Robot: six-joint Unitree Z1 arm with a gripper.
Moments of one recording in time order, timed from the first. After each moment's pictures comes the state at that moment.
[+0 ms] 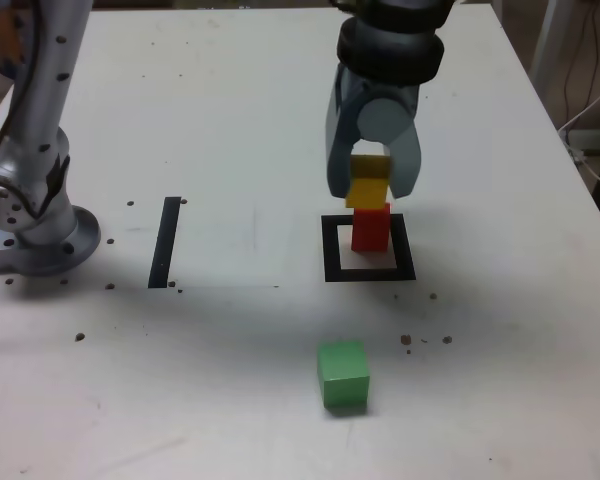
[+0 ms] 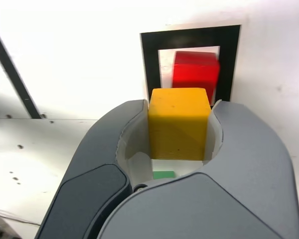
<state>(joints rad) -0.04 2.06 -1.79 1.45 -0.02 -0.02</state>
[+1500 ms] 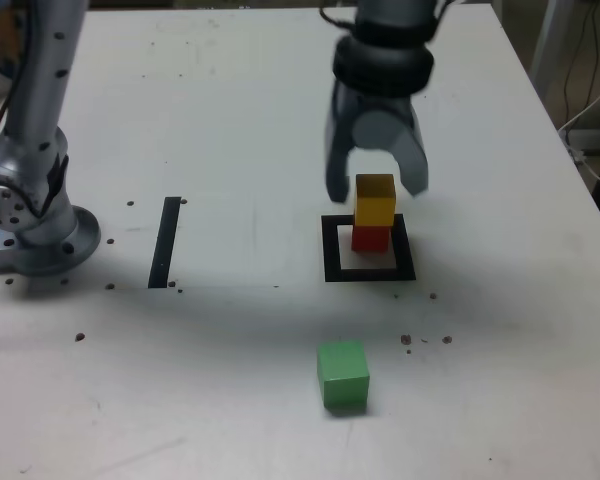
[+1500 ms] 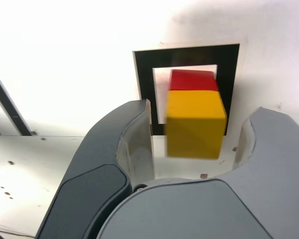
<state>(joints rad) -0.01 2.02 -1.68 1.36 0.00 0.02</state>
